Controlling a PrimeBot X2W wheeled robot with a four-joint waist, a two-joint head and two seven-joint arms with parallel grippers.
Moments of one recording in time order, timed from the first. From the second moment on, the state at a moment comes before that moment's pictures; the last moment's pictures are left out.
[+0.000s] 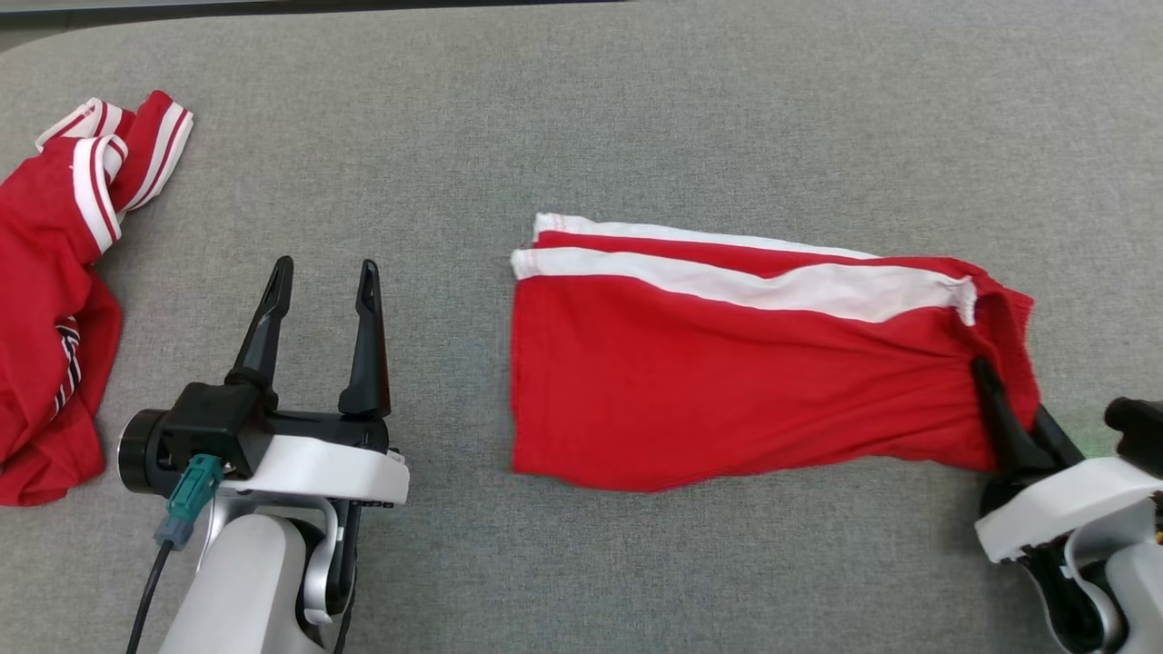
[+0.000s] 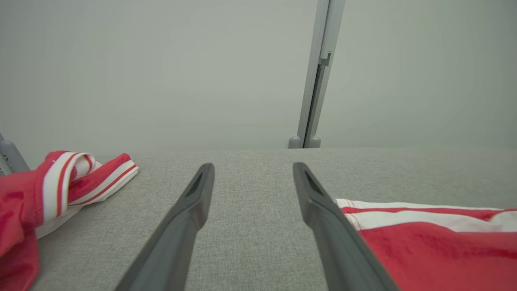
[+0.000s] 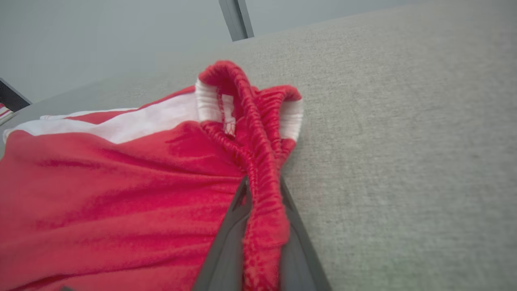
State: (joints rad) left arm -0.28 0.12 -0.20 0.15 -0.27 0.10 -0.26; right arm -0.26 -0.35 0.25 0.41 0.59 0.13 -0.13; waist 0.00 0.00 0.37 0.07
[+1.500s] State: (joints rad) left arm -0.30 0.07 -0.23 0.16 -0.28 0.08 -0.26; right arm -0.53 -0.18 0.60 0.33 1.20 0.13 0.16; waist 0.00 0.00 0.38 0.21
